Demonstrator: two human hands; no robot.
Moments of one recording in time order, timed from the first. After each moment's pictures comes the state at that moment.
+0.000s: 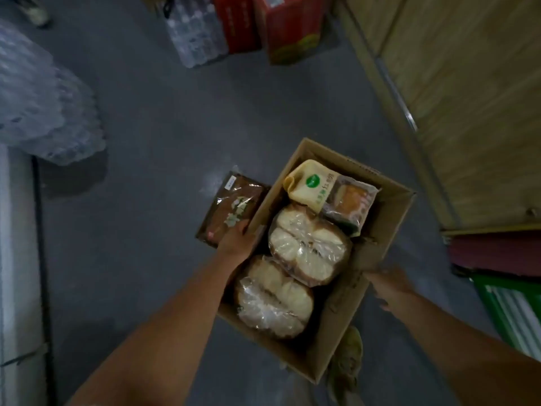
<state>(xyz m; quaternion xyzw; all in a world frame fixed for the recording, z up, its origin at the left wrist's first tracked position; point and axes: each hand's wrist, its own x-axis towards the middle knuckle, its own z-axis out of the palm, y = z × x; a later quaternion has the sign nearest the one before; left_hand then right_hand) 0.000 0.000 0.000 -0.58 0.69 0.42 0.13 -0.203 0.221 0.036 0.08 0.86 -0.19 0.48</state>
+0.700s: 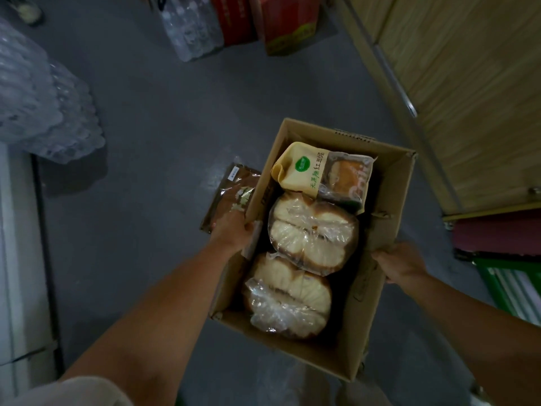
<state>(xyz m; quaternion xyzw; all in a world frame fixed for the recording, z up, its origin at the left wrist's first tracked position) 0.019 -0.013 0.025 -0.51 0.78 0.29 0.21 -0.209 0.227 0.029 -0.04 0.89 -0.13 0.43</state>
